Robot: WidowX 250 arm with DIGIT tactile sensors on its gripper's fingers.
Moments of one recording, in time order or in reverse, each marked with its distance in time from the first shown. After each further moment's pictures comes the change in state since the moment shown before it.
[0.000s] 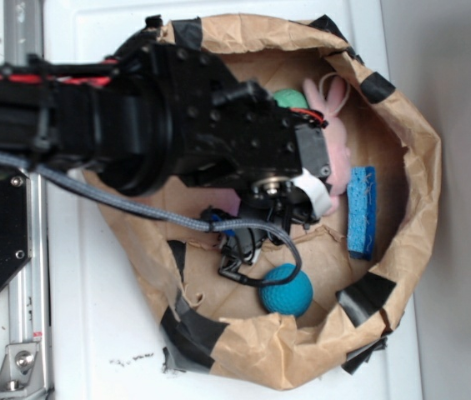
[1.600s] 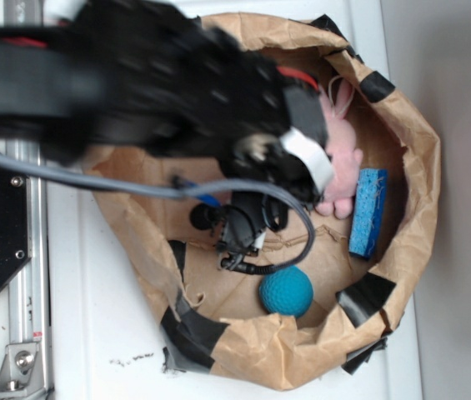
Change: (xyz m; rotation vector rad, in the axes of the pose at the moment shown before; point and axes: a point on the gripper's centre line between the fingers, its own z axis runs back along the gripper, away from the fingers) arm -0.005 0.003 0.065 -0.028 -0.085 0.156
